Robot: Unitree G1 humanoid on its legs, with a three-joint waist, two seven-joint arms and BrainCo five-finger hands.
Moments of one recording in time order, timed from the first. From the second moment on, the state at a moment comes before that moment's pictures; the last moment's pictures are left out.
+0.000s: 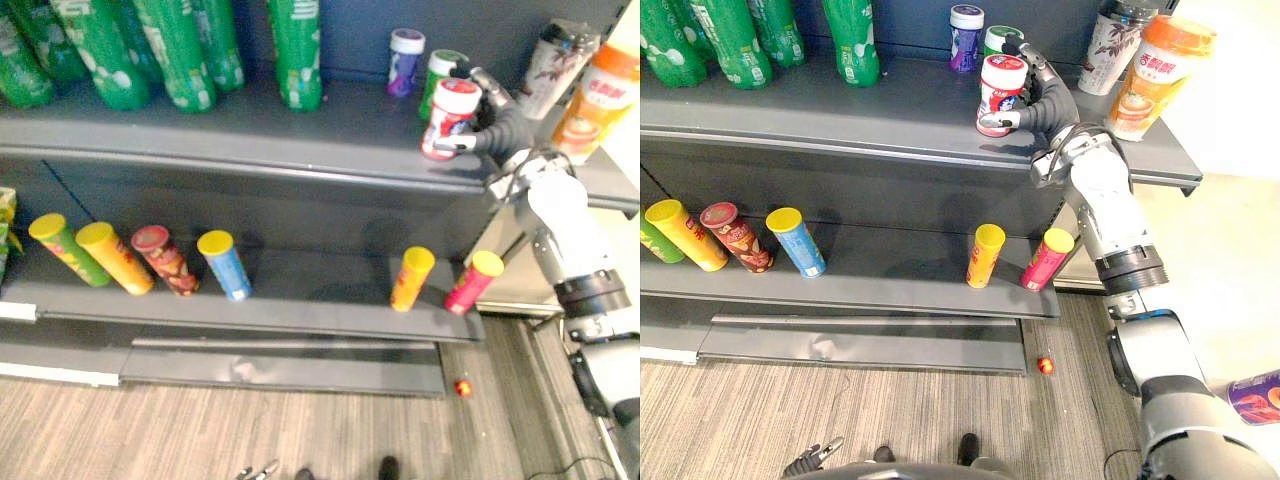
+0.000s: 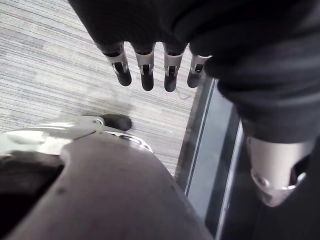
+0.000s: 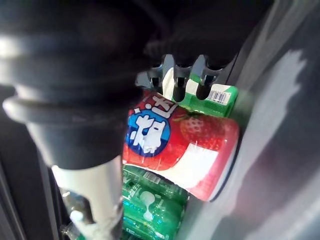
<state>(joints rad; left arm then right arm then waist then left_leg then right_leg) 0.16 0.16 0.17 1.09 -0.11 -0.05 -0.08 -0.90 -0.58 0.20 0.35 0.45 -0.03 0.14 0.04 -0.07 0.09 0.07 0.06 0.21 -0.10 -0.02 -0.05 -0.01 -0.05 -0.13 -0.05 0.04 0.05</state>
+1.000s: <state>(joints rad) 0.15 0.15 0.19 1.11 -0.10 -0.04 -0.02 -0.72 -0.33 0.20 -0.11 0.55 -0.14 0.05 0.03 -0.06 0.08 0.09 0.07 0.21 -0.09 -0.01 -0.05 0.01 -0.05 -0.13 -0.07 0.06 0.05</state>
